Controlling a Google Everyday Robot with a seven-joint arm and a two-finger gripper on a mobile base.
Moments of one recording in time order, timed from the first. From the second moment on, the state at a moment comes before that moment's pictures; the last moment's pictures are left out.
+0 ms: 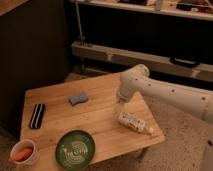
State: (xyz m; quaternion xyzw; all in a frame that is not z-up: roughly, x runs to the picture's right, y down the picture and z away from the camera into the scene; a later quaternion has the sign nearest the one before) arm 0.082 0.092 0.784 -0.26 -0.05 0.18 0.95
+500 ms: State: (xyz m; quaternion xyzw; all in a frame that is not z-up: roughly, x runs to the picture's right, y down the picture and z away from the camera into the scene) arm 0.028 0.149 0.680 -0.22 -0.05 0.12 0.97
